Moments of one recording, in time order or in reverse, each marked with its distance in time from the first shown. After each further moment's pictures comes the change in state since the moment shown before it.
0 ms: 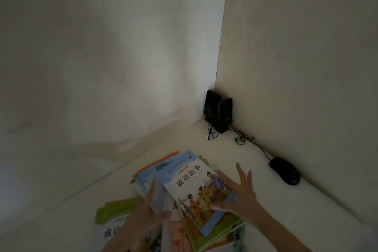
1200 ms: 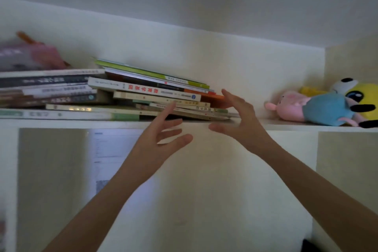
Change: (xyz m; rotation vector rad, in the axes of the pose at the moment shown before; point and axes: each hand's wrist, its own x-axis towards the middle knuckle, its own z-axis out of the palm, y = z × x) left_hand -0.412 0.264 -0.243 0.022 0.978 0.958; right_hand -0.154 -0.548 -0.117 0.057 0.424 -1.247
